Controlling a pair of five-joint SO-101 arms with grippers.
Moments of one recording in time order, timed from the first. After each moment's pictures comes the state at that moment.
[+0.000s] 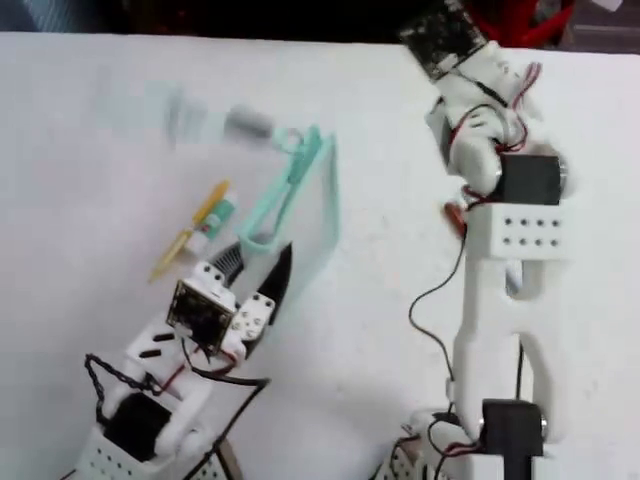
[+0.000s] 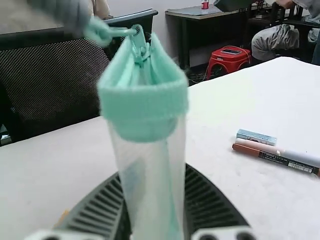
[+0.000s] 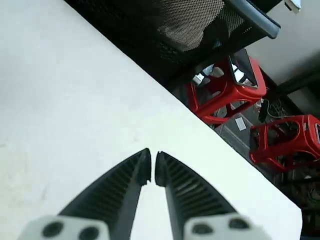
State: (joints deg) left arm 25.1 -104.9 87.9 38.8 -5.4; right arm -2.4 -14.6 -6.6 60.3 42.8
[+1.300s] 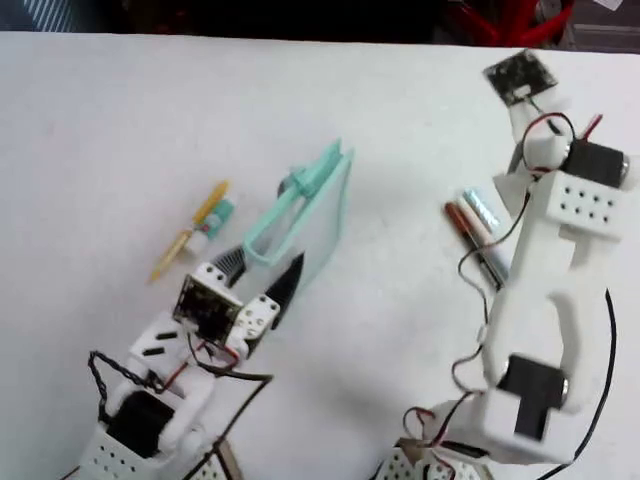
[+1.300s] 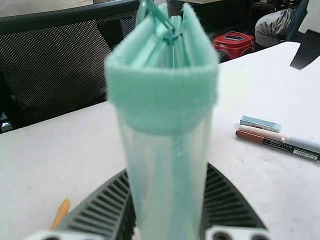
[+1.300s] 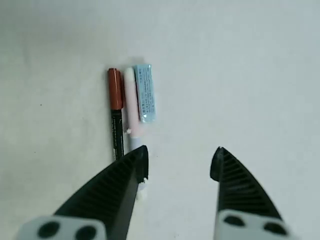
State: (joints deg) left arm 24.7 -104.8 89.1 39.4 -5.8; right arm 16.3 0.9 -6.6 79.0 46.2
